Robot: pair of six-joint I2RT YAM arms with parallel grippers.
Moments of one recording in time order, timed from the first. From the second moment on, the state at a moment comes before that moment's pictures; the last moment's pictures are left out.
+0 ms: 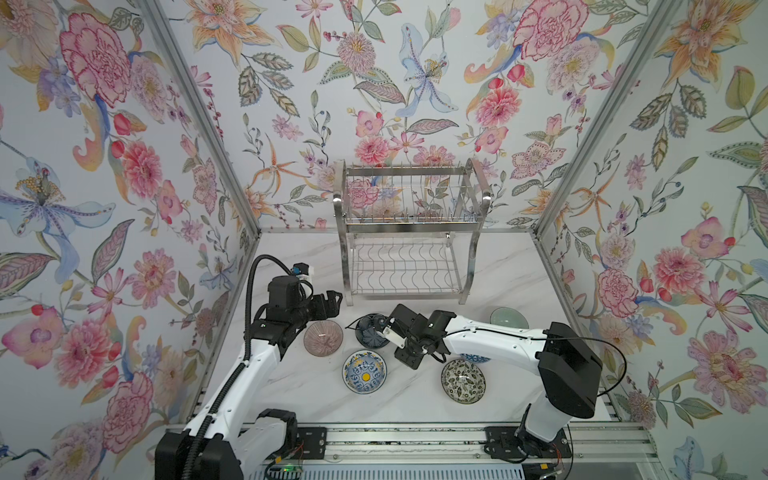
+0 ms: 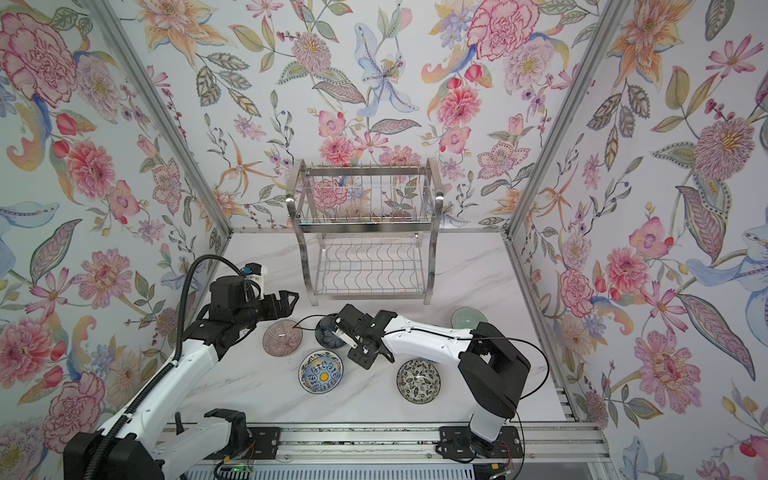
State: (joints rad) left arm -0.15 1.06 0.74 -0.32 0.25 -0.30; right arm 1.04 1.71 1.17 -0.71 0.10 -0.07
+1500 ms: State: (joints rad) left arm -0.15 1.02 0.72 -0.29 0.26 -0.31; right arm 1.12 1.54 1.15 -0.72 0.24 0.12
